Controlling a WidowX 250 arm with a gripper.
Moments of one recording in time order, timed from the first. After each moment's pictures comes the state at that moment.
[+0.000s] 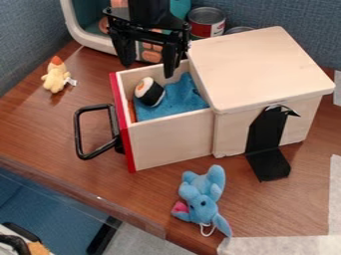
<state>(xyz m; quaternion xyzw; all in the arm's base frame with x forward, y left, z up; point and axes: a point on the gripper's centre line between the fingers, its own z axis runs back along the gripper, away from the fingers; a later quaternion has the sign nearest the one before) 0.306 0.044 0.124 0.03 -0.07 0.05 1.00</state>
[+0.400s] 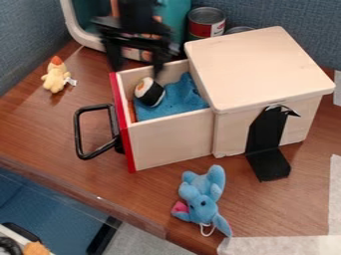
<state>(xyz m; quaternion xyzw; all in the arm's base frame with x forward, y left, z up) 0.307 0.099 0.109 0.01 -0.05 0.10 0.99</state>
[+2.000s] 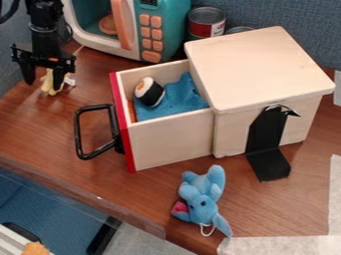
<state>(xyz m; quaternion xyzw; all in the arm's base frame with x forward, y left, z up) 0.318 0.277 0.012 0.15 0.02 0.24 0.96</state>
